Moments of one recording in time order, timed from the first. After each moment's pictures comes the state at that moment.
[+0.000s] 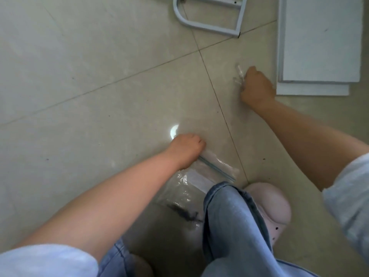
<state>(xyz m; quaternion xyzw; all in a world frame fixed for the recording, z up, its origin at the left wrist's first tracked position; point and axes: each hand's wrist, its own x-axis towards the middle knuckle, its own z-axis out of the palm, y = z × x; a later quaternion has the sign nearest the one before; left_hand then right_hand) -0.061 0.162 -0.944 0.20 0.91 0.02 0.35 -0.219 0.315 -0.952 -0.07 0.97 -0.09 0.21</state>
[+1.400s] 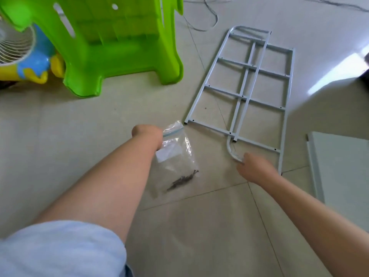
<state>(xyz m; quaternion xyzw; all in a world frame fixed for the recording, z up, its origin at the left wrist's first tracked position) -0.283 -0.122 -0.852 -0.16 0.91 -0.10 0.37 -0.311 0.126 -0.870 -0.06 0.94 -0.01 0.32</state>
